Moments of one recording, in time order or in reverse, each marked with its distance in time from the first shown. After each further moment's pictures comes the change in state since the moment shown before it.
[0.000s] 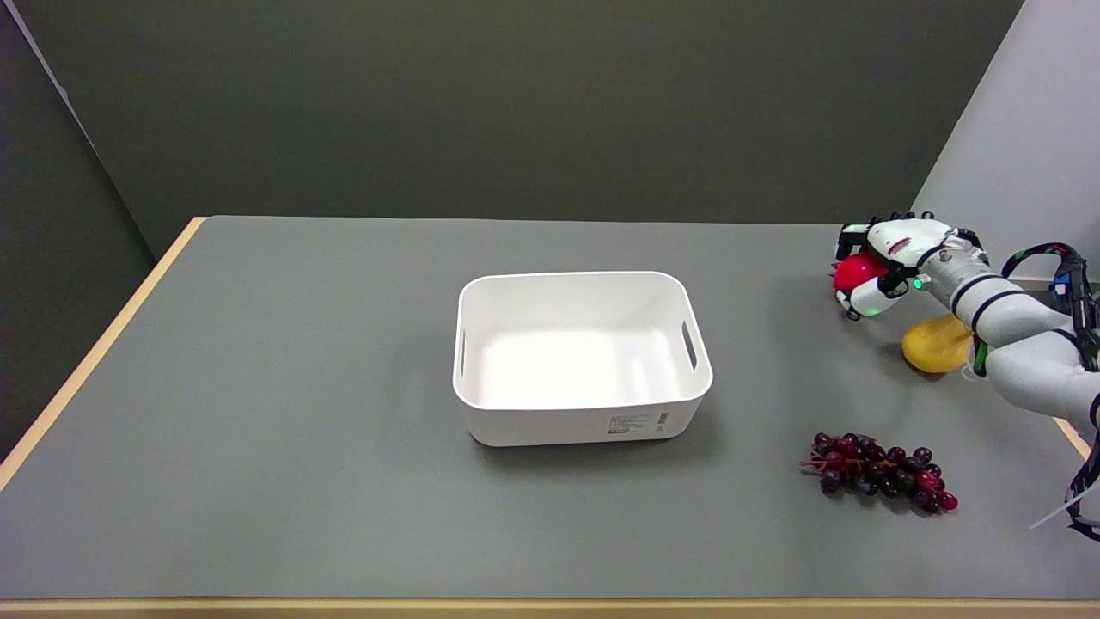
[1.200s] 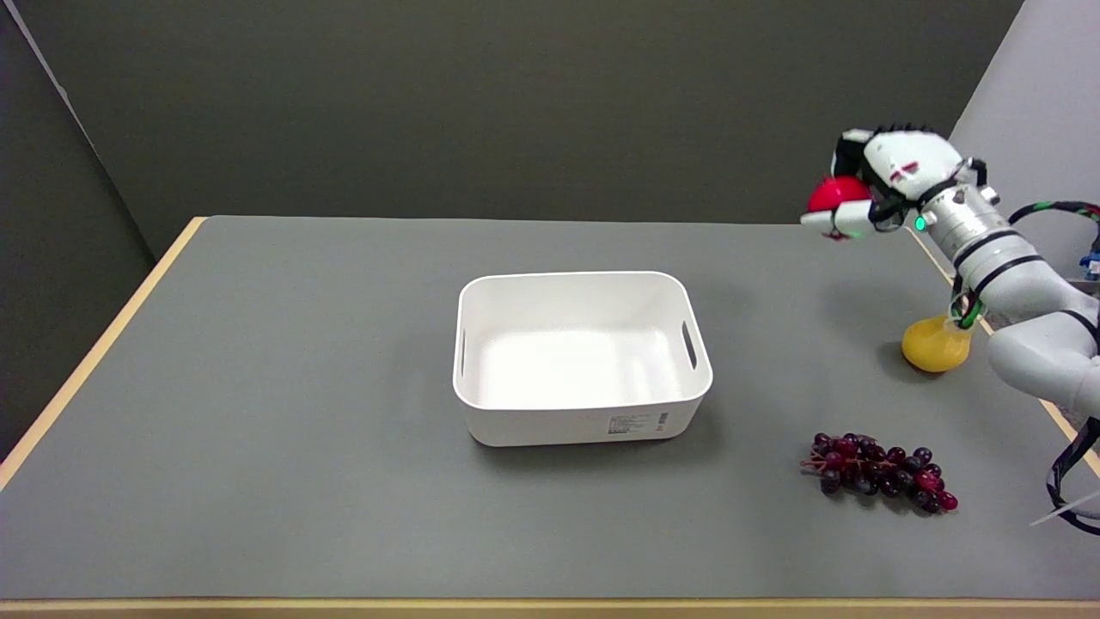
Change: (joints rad) arm -0.114 -0.002 0.214 0.239 0.002 0.200 0.052
